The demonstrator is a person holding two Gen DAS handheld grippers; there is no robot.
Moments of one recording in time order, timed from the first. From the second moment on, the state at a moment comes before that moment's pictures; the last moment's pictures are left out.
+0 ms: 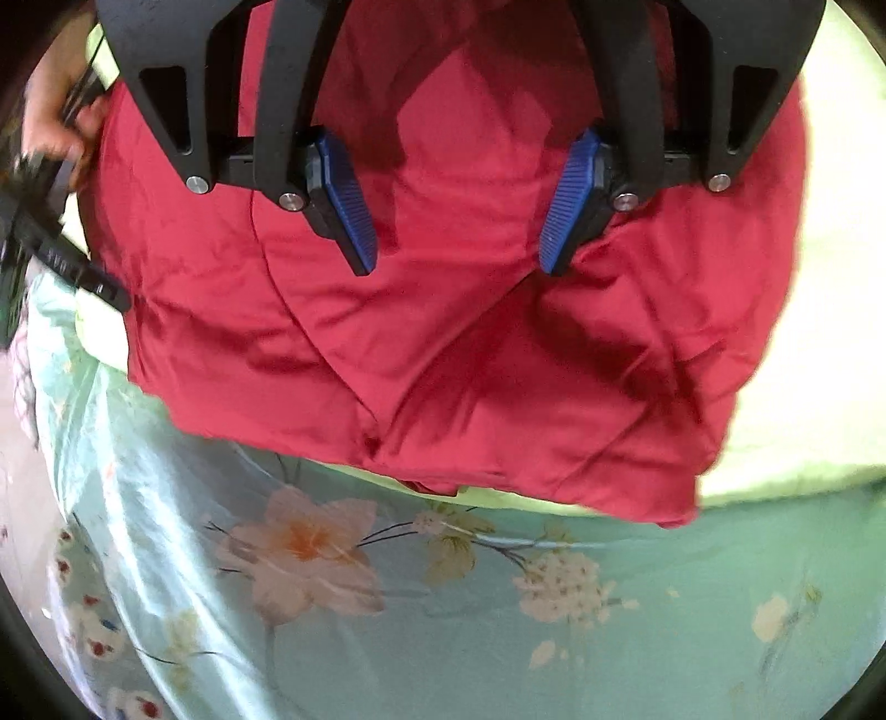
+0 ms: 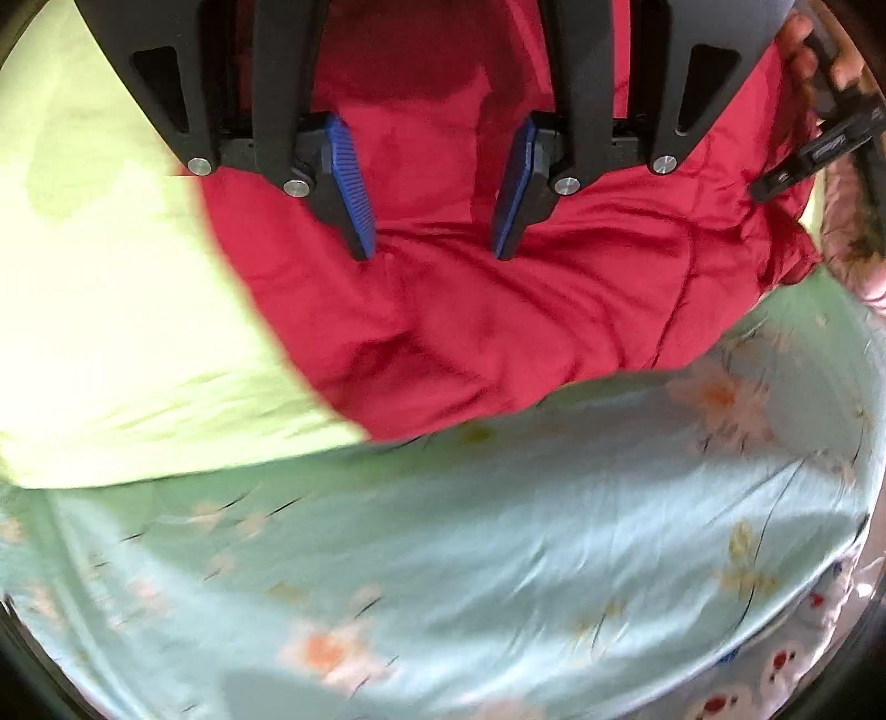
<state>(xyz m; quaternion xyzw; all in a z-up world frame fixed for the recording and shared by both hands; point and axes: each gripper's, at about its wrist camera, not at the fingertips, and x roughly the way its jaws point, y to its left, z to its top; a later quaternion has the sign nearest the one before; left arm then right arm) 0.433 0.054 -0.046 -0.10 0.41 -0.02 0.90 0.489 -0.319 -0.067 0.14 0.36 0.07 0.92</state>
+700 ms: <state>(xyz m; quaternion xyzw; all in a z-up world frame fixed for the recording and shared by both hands) 0.325 0.145 -0.043 -0.19 0.40 0.00 0.90 0.404 -0.391 -0.071 0.14 0.39 0.10 0.91</state>
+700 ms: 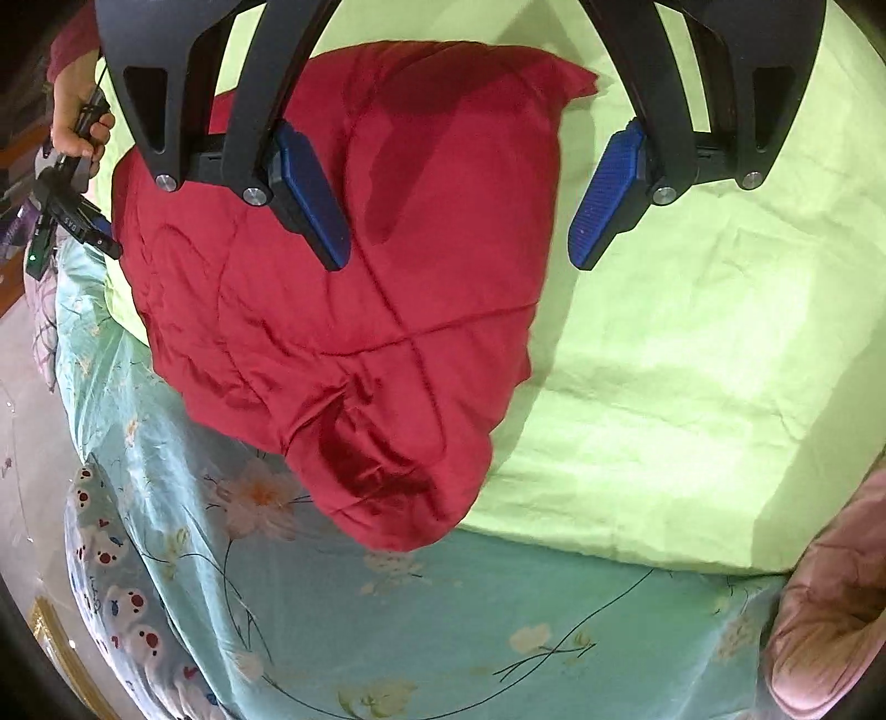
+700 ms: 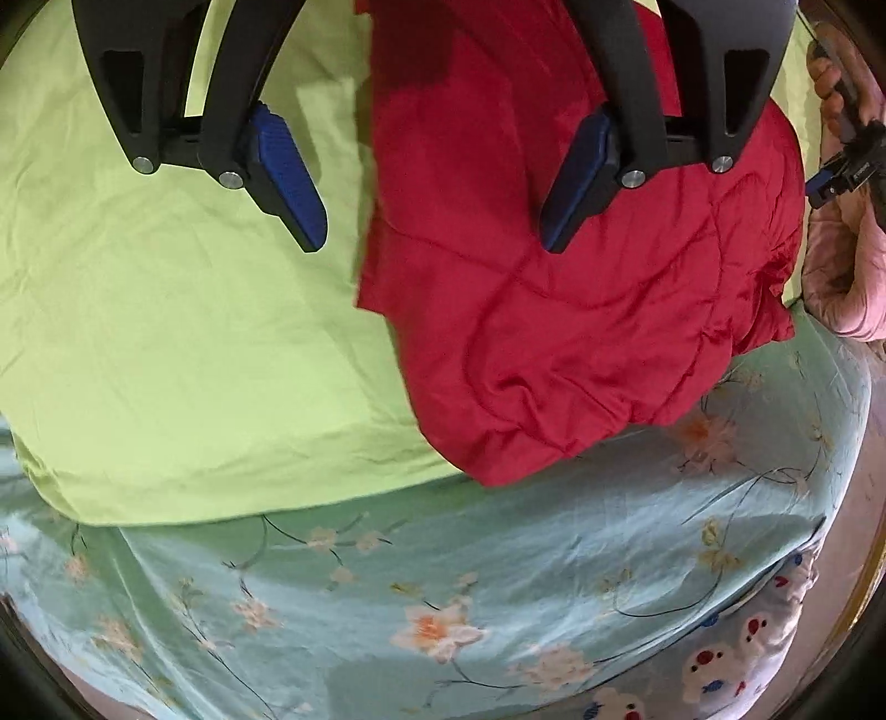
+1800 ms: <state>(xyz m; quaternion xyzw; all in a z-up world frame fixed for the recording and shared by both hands) 0.379 0.164 -0.112 -0.34 0.44 -0.13 0.82 0.435 -0.398 -0.132 0.29 0.46 0.25 0.80</state>
